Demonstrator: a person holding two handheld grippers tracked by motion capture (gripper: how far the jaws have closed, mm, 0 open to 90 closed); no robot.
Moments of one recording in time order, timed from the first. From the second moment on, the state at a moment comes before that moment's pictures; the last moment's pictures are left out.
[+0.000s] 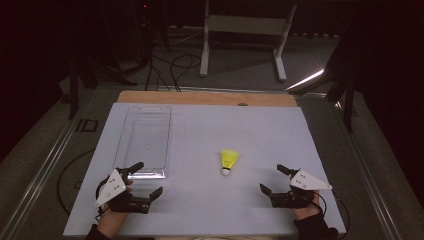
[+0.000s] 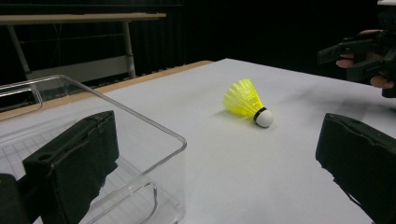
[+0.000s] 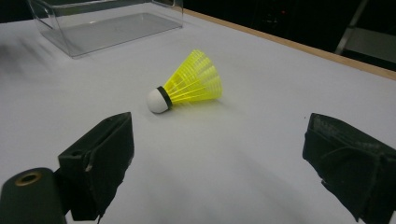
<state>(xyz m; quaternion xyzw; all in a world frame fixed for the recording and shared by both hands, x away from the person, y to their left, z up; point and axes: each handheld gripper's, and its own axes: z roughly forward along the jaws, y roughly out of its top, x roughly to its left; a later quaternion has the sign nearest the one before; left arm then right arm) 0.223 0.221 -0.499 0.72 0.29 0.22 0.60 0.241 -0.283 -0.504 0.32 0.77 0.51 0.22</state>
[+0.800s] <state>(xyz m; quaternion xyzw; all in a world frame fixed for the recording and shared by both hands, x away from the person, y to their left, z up) 0.223 0.217 -0.499 0.73 0.28 0.22 0.59 0.241 -0.283 -0.503 0.32 0.77 0.51 0.22</state>
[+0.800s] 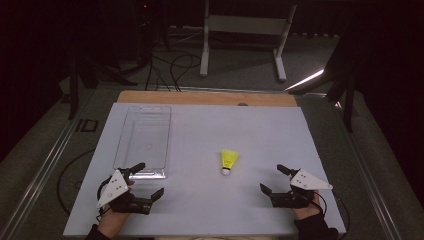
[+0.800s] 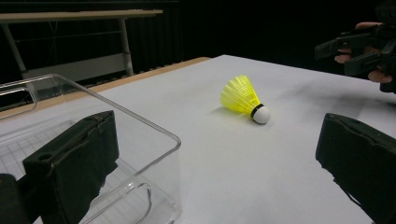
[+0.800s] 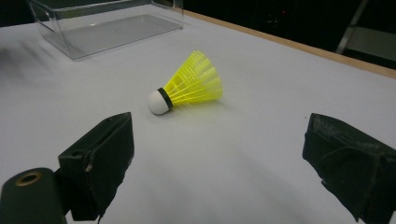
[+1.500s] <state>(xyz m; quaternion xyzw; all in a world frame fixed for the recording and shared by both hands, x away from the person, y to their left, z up) 0.227 0.212 -0.481 0.74 0.28 0.19 0.58 0.242 -0.282 -0.502 0.32 0.77 0.50 0.22</state>
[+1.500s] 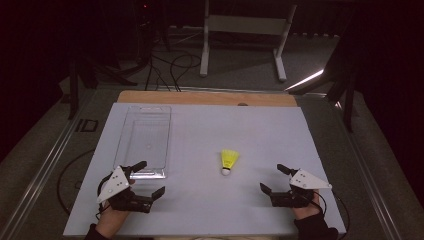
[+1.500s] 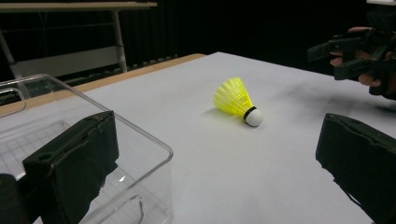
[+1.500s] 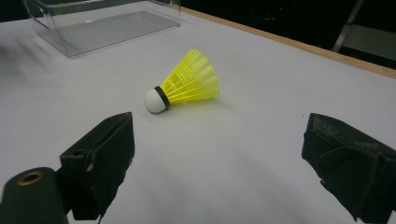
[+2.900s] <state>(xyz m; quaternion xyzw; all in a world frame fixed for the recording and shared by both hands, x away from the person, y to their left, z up) 0.264 0.152 -0.427 0.91 0.19 0.04 0.36 0.243 -0.281 -0.503 0.32 0.78 0.50 0.21</state>
